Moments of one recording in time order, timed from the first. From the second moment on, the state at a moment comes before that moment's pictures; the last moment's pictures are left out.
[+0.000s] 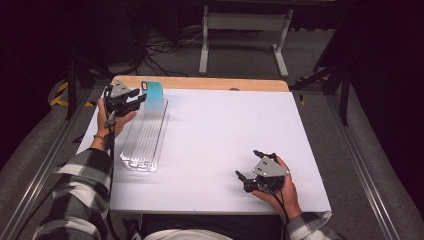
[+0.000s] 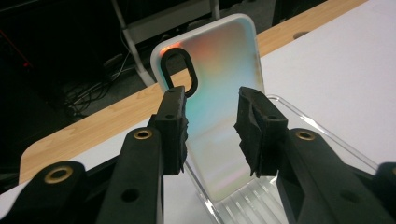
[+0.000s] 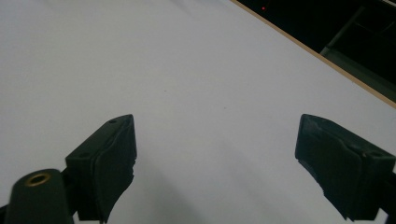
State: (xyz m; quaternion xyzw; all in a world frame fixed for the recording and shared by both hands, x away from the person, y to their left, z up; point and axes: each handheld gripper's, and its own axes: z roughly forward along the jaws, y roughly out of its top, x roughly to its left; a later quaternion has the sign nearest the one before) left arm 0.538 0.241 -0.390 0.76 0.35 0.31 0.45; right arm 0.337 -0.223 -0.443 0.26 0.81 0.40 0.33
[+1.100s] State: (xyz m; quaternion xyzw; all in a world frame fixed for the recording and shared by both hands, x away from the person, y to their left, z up) left arm 0.511 0.240 -0.388 0.75 0.33 0.30 0.49; right arm 0.337 -0.223 -0.443 0.26 0.81 0.41 0.33
